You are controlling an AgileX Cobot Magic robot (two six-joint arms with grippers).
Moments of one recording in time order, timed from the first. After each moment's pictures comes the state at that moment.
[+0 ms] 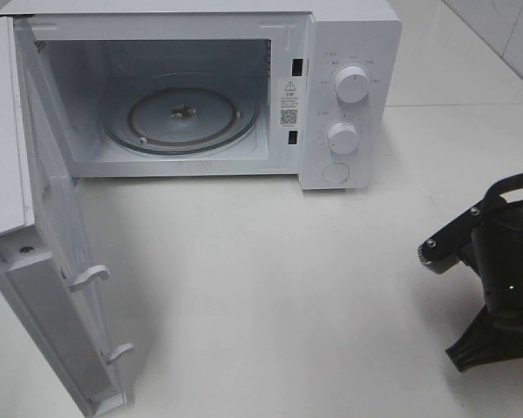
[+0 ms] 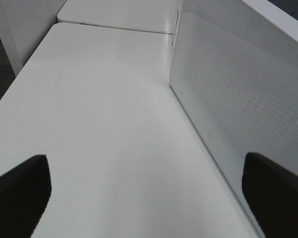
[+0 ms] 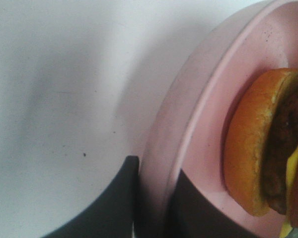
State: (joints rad) left arm 0.10 0.00 -0.51 -0.07 1.04 0.00; right arm 0.73 1.66 -0.51 -0.94 0.83 1.13
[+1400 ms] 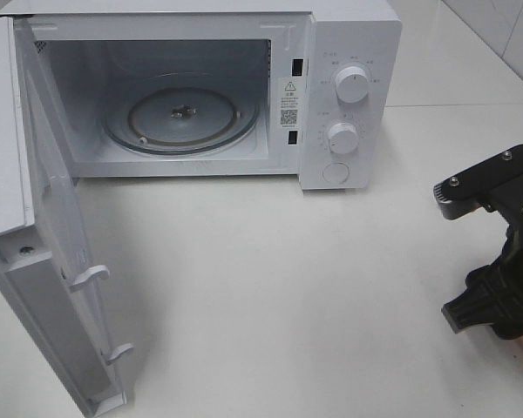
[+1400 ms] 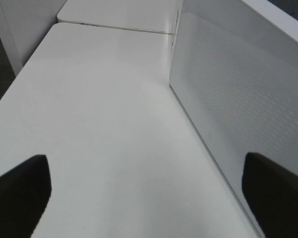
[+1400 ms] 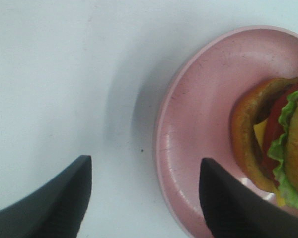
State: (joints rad) left arm 0.10 0.00 -0.51 -0.07 1.04 0.00; right arm 0.63 1.32 -0.57 -0.58 0.77 0.70
